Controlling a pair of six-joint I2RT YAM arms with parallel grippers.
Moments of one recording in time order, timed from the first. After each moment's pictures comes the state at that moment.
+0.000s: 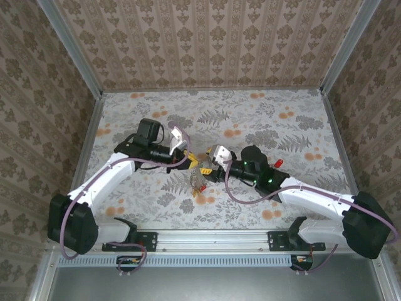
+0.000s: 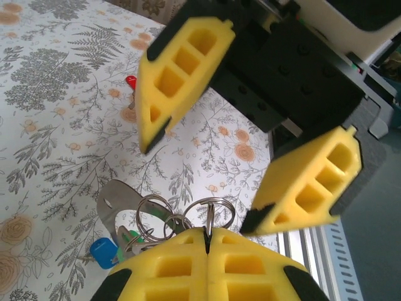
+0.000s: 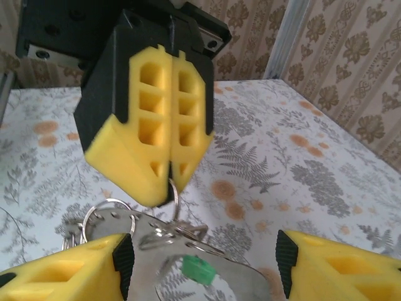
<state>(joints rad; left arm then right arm) -0.47 1.28 0.94 -0.50 1.06 0.41 0.79 1.20 0.63 0.32 -0.26 -0.23</state>
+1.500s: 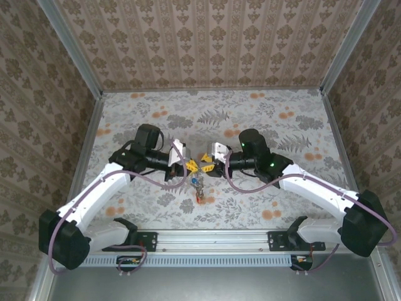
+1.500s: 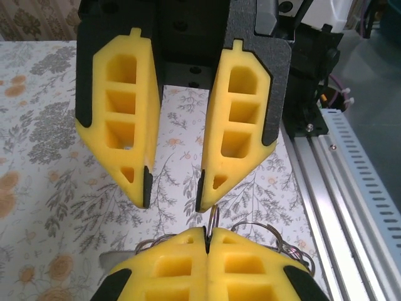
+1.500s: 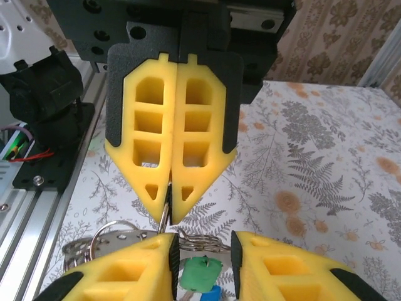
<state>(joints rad) -0.55 1.13 0.91 -0.55 0.96 0.70 0.69 1.25 0.87 -0.06 -0.64 -0.44</state>
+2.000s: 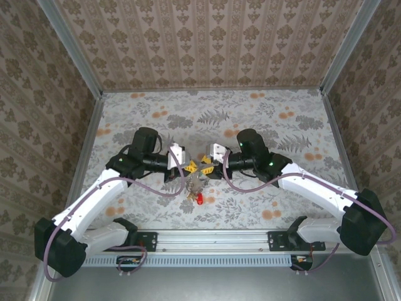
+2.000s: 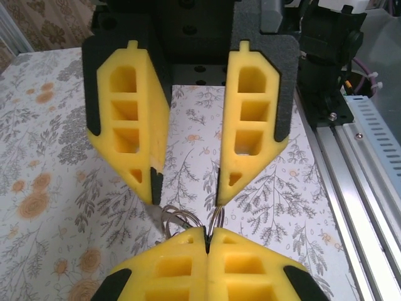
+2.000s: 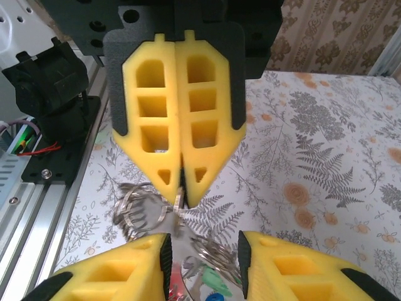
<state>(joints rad) -0.56 1.07 0.86 -0.48 0.89 0.71 0.70 1.25 0.87 -0.09 -0.64 -0.45</state>
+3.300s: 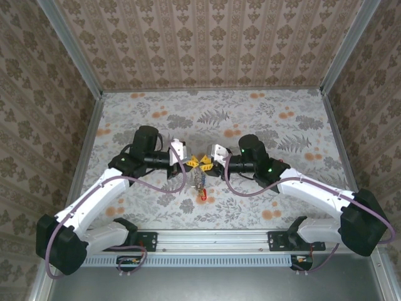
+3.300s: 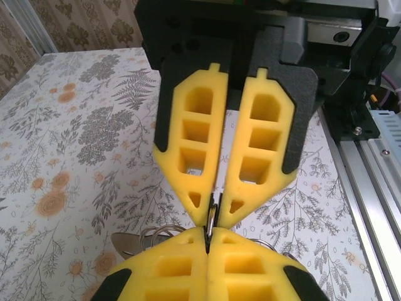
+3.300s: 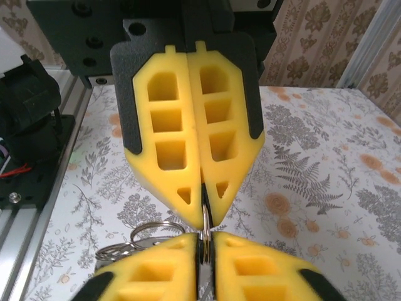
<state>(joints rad) -0.56 1.10 0.84 -0.37 0.87 0.61 0.72 1.24 0.77 0.13 -0.56 -0.35</state>
